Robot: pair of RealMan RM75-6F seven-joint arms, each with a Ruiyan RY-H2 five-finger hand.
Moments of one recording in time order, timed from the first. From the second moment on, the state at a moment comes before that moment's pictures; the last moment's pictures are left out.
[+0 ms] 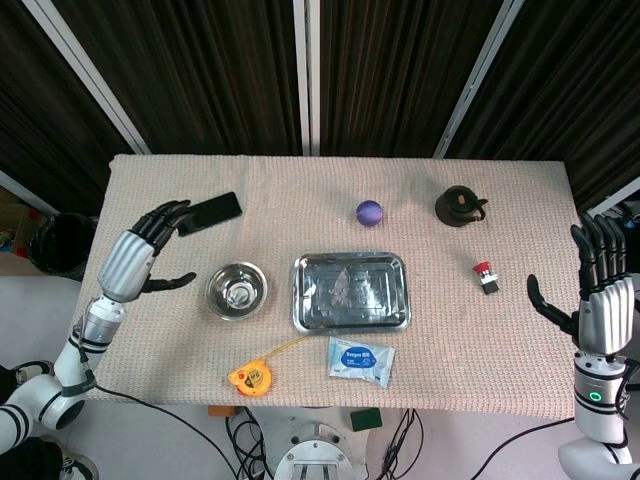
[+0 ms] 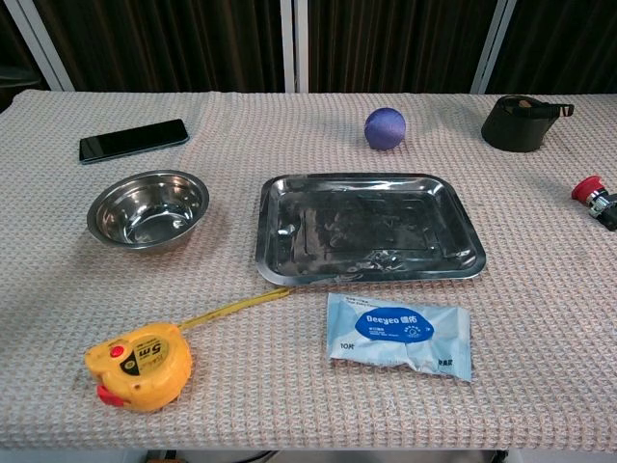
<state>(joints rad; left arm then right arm) -0.49 -1.40 -0.18 -1.26 1.70 1.45 -0.39 0.24 -1.37 0.28 -1.34 -1.72 1.86 0.30</state>
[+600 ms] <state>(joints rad) -0.51 -1.33 -0.07 -1.31 1.74 1.39 -0.32 0.24 -1.39 0.26 -1.26 -1.69 1.89 0.34</state>
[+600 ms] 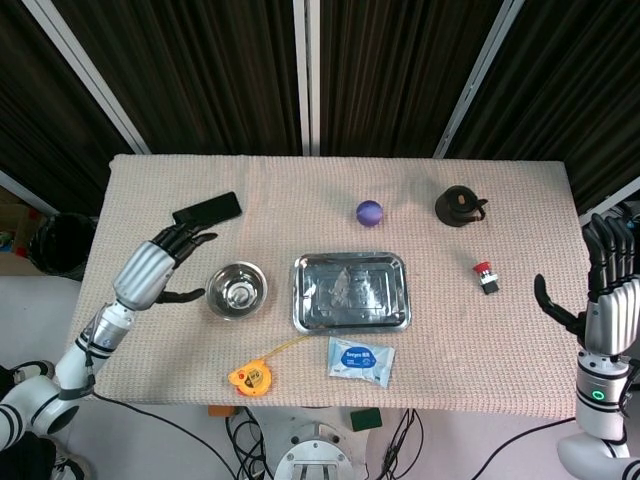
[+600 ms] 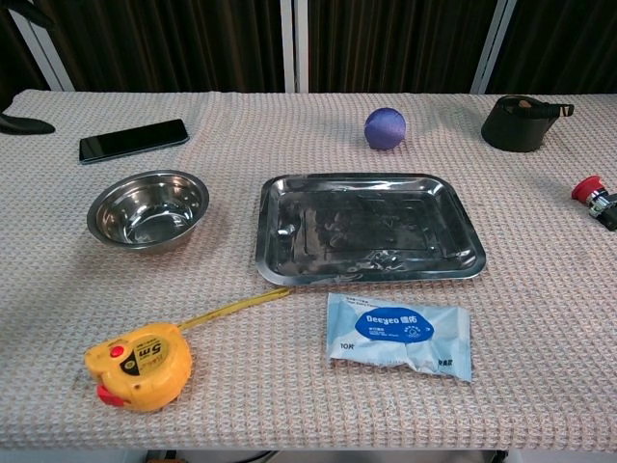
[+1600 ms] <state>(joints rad) -0.51 -1.66 0.07 -0.89 1.85 1.38 -0.13 0.22 -1.39 0.24 -1.22 -1.63 1.86 0.35</state>
